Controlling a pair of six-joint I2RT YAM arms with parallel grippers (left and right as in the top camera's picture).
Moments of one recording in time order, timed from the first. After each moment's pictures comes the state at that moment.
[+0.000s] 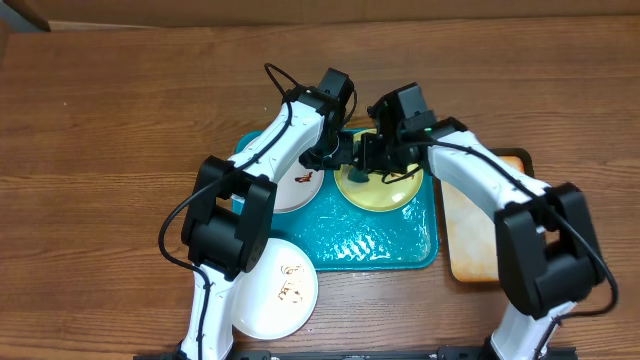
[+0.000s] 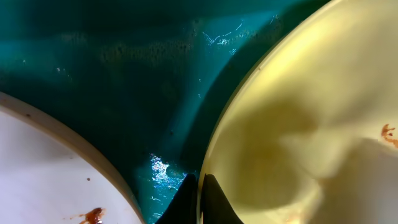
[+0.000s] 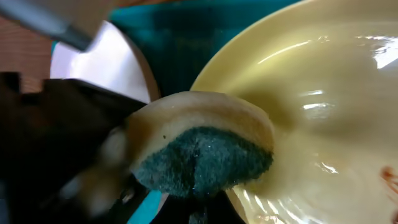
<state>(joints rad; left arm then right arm) -0.46 2.24 1.75 -0.96 0.16 -0.39 0.39 1.94 1.28 -0.47 -0.46 0.47</state>
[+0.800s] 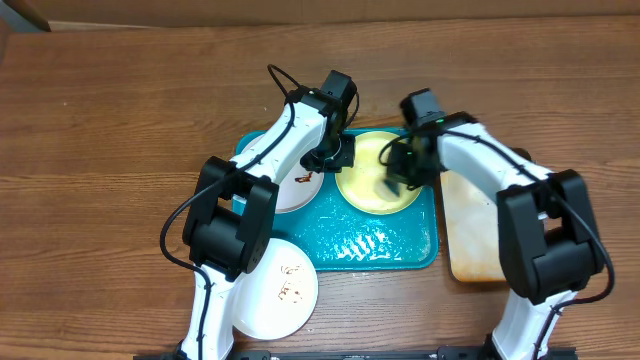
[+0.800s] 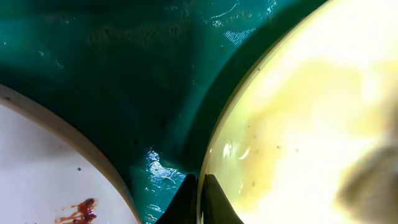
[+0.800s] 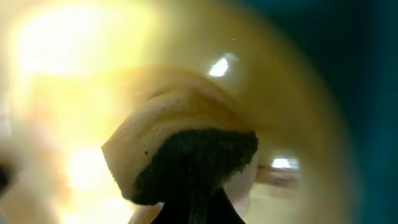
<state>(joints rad) -0.47 2.24 1.75 -0.98 0.15 -0.39 0.29 1.99 1.31 -0.75 -0.16 0.56</state>
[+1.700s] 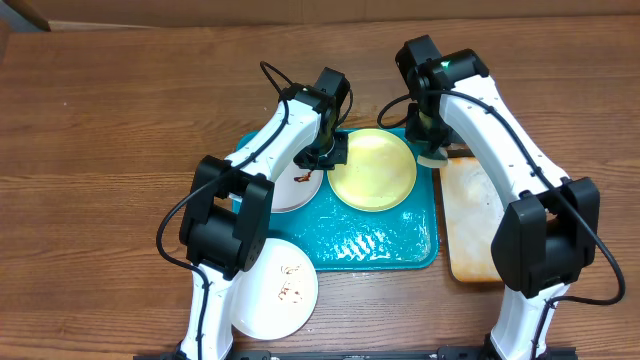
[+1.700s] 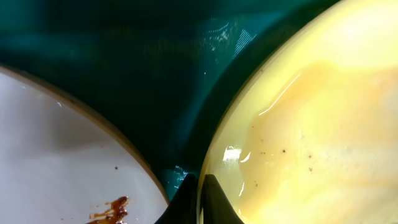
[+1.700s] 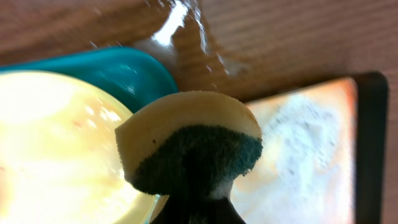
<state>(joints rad) -0.45 2.24 1.75 -0.99 0.12 -0.39 0.33 2.03 1.81 -1.31 0.27 0.51</state>
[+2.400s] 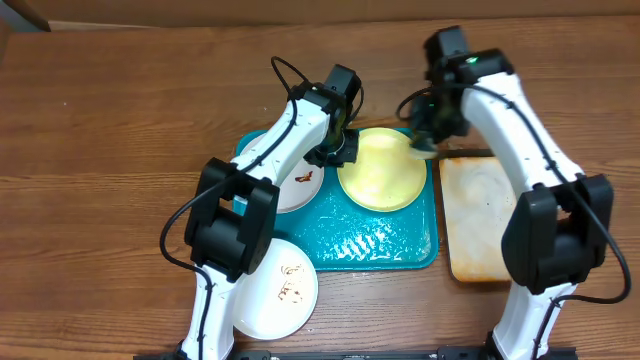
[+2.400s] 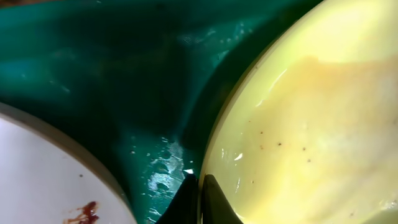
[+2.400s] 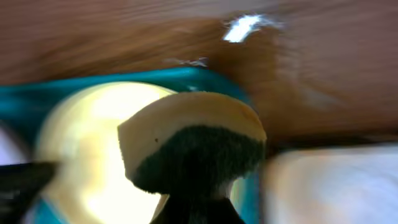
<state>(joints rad) -0.49 2.24 1.79 -0.99 0.13 -0.36 0.25 2.03 1.75 -1.09 -0.07 0.36</state>
